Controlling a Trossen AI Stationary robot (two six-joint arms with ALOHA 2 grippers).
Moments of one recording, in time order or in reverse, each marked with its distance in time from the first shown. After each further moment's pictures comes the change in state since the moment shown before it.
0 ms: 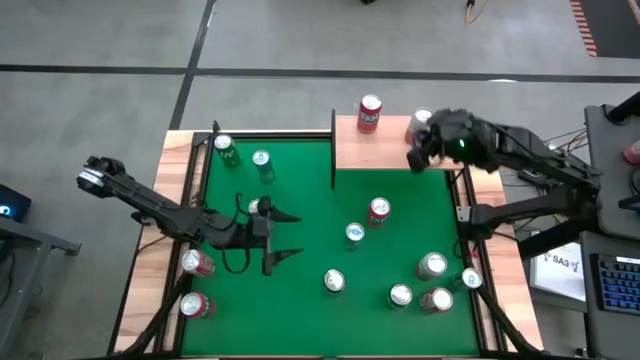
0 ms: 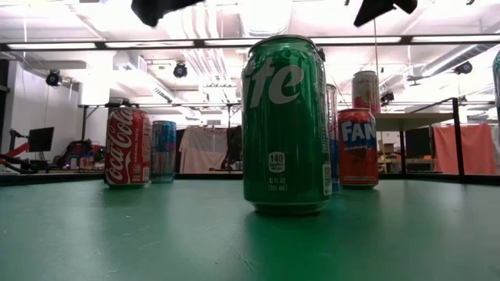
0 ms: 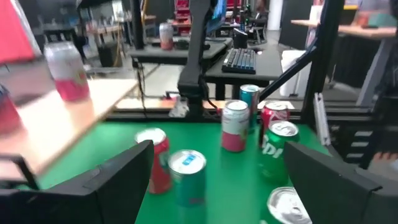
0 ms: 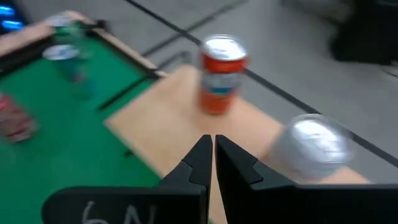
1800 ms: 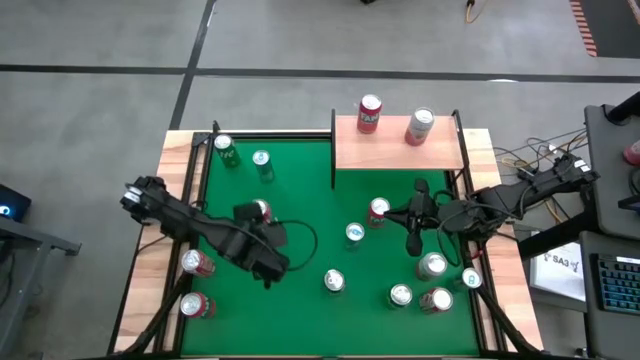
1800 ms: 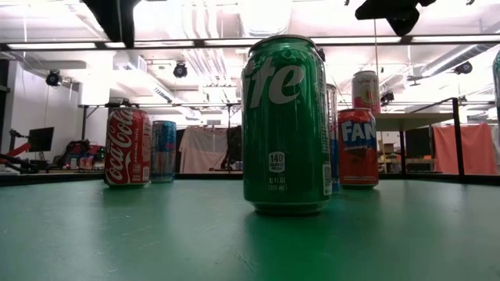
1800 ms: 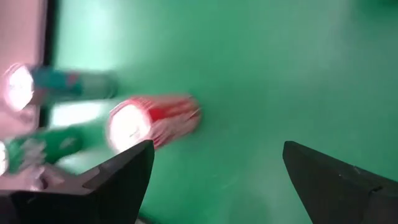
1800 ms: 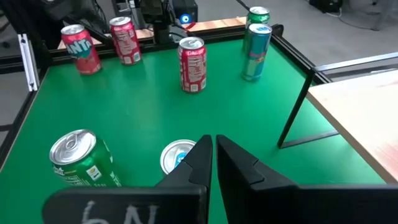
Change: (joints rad) left arm -0.027 0.496 0.960 -1.990 0.072 -0.640; right arm 0.571 -0.126 -0.587 0.644 0.001 -0.039
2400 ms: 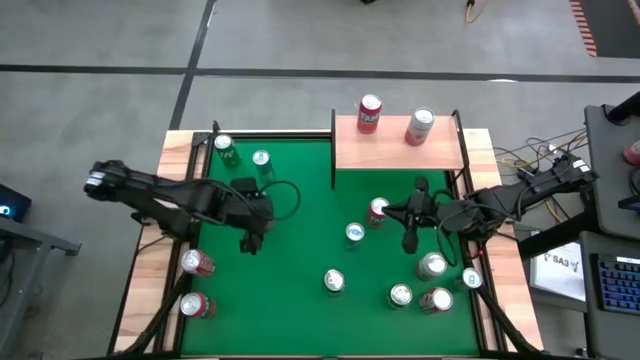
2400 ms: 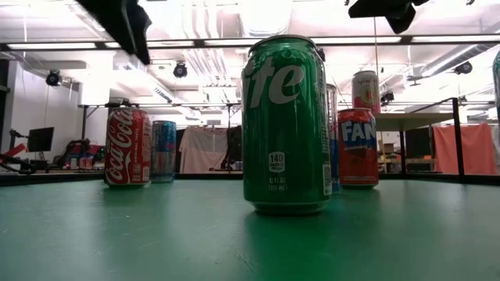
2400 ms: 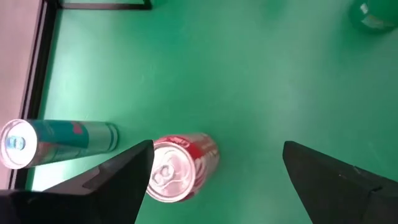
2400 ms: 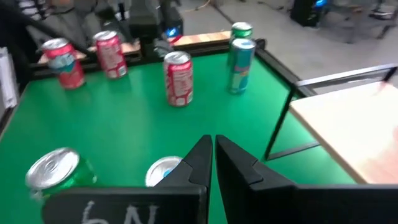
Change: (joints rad) left arm 0.202 -0.410 -0.427 0.450 0.062 0.446; right arm -0.001 0.019 0.000 0.064 0.086 -0.022
